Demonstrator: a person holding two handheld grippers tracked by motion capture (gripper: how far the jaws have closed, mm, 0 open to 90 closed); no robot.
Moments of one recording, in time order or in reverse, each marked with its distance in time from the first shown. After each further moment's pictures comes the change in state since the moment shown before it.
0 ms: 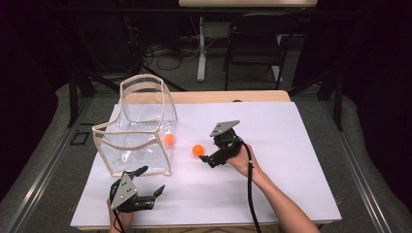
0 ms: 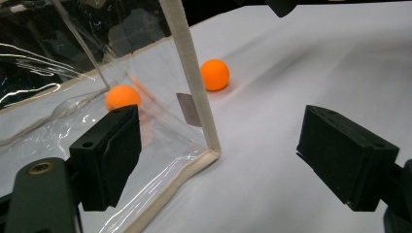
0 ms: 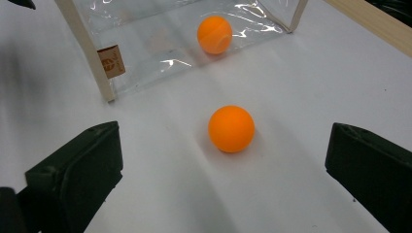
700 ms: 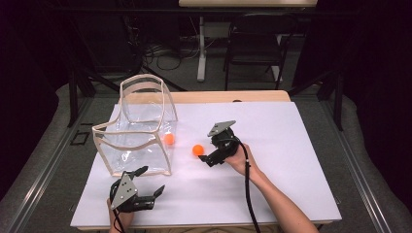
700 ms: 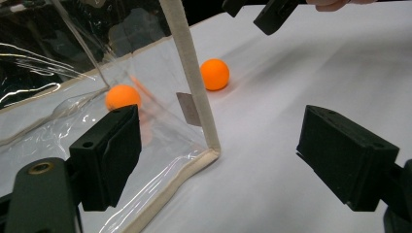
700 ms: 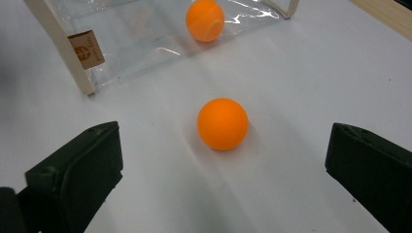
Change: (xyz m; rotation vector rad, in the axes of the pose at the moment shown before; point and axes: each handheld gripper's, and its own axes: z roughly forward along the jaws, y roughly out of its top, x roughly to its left) left arm 0.000 0.000 0.000 0.001 0.003 0.003; right arm -0.005 -0.003 0.017 0.036 -0.020 0.005
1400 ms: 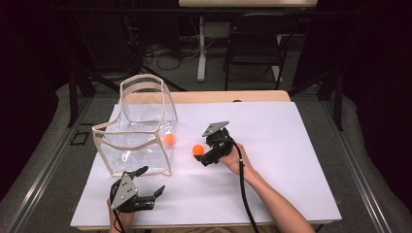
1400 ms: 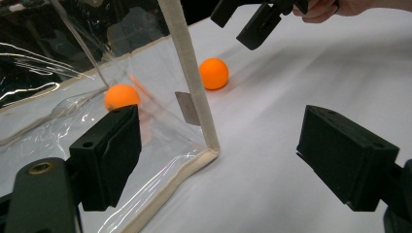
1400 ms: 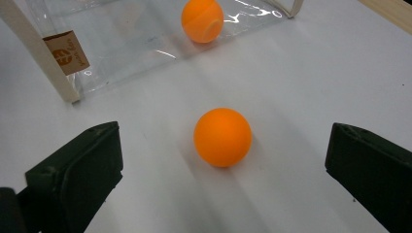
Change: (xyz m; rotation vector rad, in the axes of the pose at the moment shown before) left arm 0.000 0.000 0.000 0.004 -0.005 0.001; right arm 0.001 0.003 0.020 0.003 -0.012 0.001
